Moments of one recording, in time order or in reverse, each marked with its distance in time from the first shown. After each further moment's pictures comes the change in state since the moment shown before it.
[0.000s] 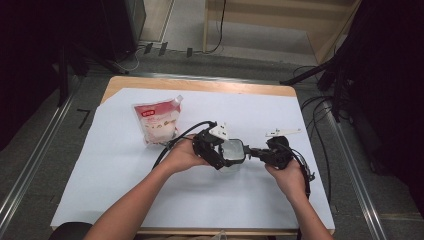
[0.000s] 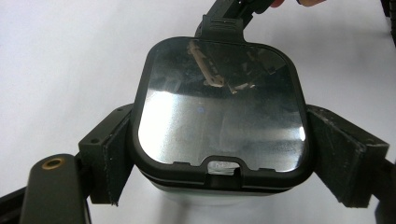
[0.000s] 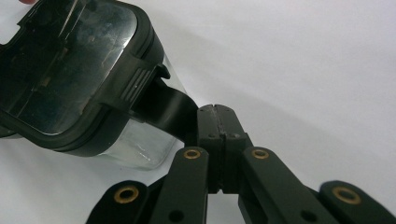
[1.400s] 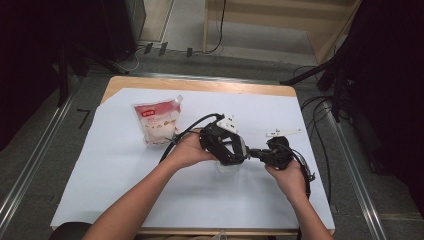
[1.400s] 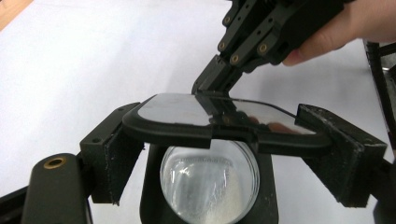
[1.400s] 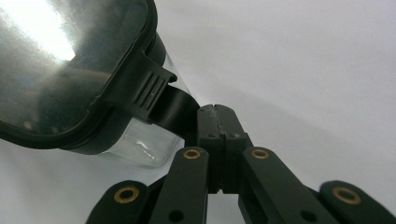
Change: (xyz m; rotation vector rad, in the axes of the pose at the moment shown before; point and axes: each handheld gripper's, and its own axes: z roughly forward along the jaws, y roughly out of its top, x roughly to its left) left arm -0.006 0.037 -0.011 -0.035 0.007 -0.005; right arm 0.000 -0.001 -0.001 -0.002 0.021 -0.003
